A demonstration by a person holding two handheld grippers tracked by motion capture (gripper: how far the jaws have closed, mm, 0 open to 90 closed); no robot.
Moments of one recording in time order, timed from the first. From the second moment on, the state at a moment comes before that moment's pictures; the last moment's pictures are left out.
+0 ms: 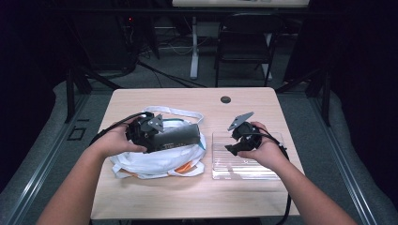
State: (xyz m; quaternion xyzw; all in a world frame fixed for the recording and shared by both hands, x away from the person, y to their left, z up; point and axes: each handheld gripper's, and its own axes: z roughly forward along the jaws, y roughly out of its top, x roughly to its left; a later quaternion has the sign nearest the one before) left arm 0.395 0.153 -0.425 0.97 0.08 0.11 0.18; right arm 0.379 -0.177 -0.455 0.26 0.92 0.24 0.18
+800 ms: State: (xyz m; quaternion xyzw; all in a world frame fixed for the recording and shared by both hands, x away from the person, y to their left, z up) left arm 0.393 0.123 -0.413 0.98 0.04 0.11 0.18; right arm 0.385 -0.160 -0.431 0.18 0.94 0.23 0.15
